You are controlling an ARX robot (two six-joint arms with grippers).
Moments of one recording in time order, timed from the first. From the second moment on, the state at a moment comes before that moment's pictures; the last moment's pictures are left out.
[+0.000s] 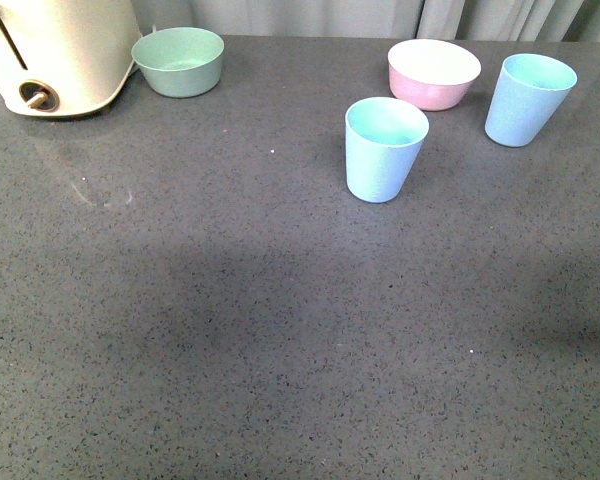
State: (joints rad) left arm 0.00 0.01 0.02 0.00 0.00 -0.01; right arm 0.00 0.00 0.02 0.00 0.00 -0.01
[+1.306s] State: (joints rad) left arm 0.00 0.01 0.02 0.00 0.00 -0.01; right arm -0.06 1.93 1.42 -0.38 -0.26 -0.97
